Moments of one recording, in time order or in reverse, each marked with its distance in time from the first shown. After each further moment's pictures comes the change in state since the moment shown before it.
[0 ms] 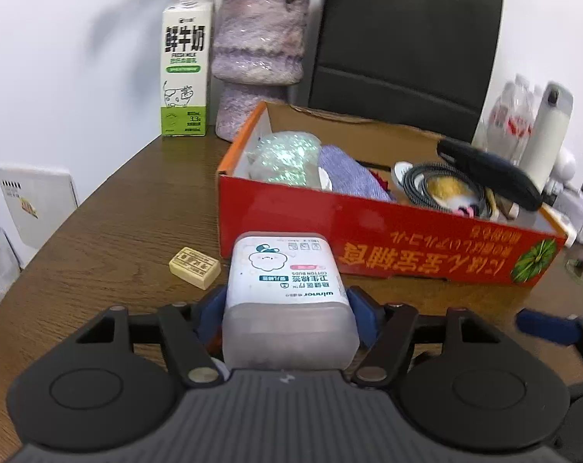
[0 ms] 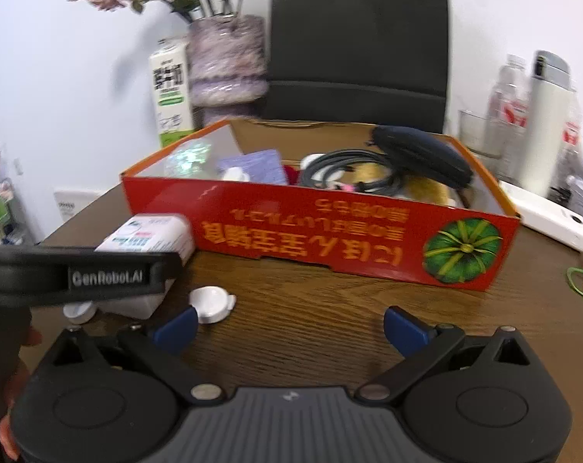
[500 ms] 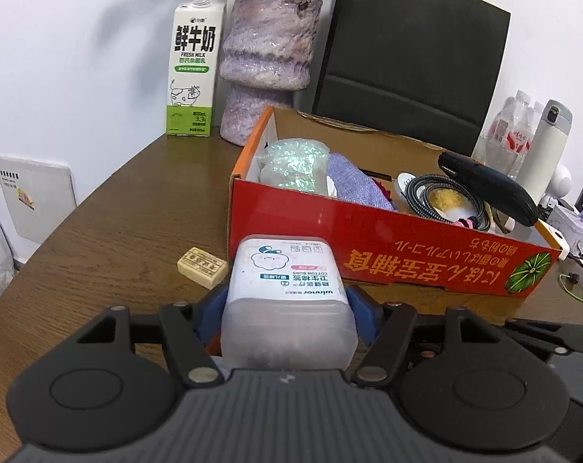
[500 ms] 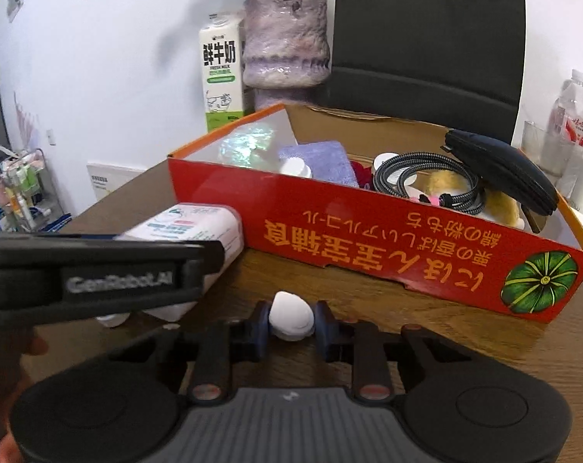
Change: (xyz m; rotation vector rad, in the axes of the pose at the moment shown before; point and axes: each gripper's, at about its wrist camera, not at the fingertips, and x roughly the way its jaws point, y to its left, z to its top) left arm -0.001 0.007 0.002 -0.021 -0.002 -0.015; right arm 0.019 0.022 0.010 -0.055 0.036 0.086
